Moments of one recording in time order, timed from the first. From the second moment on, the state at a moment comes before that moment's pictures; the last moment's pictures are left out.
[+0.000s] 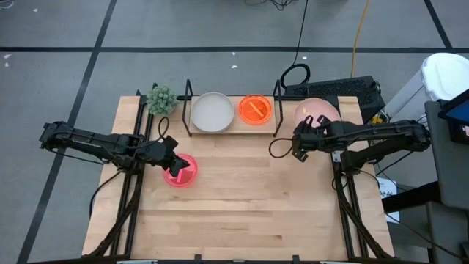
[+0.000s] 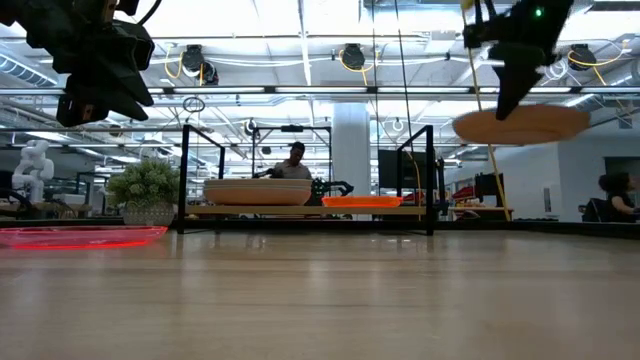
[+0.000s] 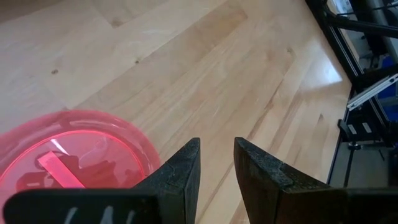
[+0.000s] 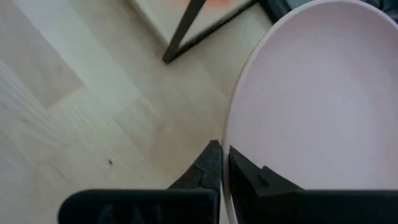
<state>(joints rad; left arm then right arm) -0.16 0.76 0.56 -0.53 -0.12 -1.00 0.01 1.15 1.01 -1.28 0.55 0.59</state>
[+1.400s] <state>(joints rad) -0.16 0.77 0.58 -0.11 -0.13 -0.98 0.03 1.41 1.65 -1.23 0.51 0.09</state>
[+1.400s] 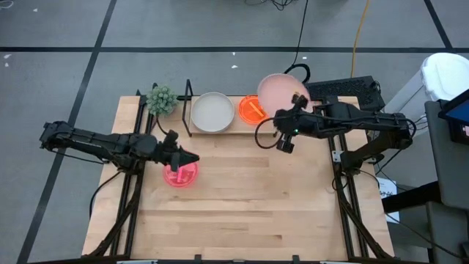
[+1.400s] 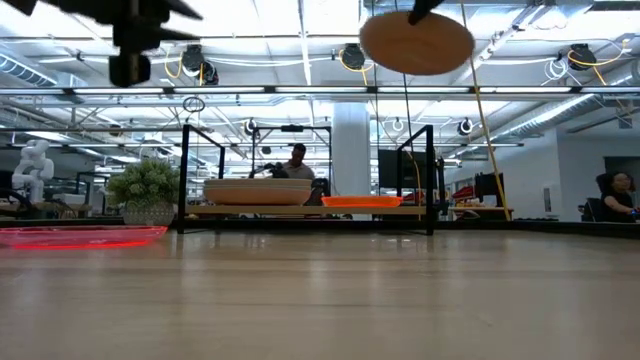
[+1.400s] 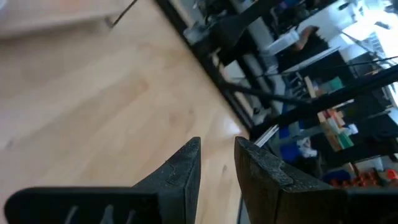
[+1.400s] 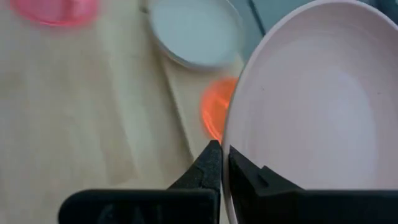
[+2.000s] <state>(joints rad) 0.11 0.99 1.06 -0.36 -0.19 -0.90 0.11 1.55 1.65 -0.98 0.36 -0.24</state>
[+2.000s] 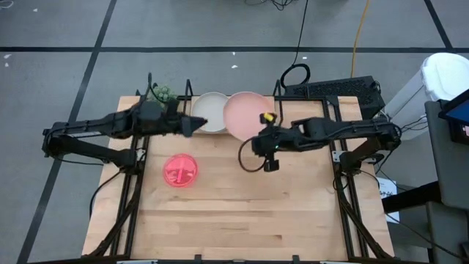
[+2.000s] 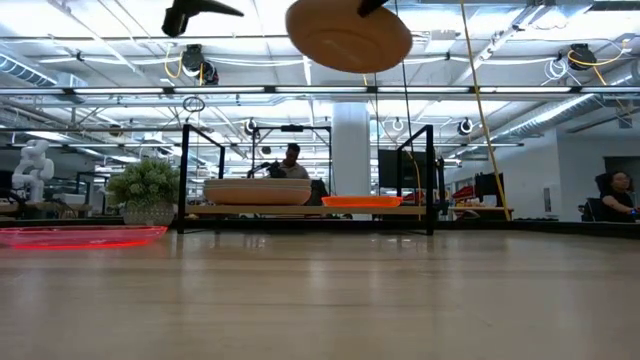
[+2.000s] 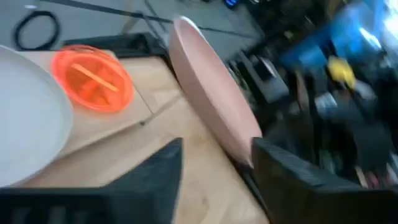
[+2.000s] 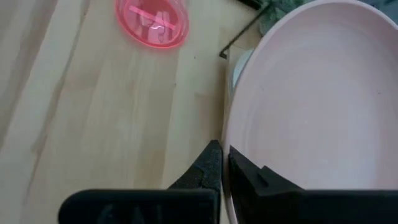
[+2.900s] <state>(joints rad) 0.32 1.24 1.18 -0.48 -0.11 -0.98 0.10 1.67 1.65 -0.89 0.36 -0.48</state>
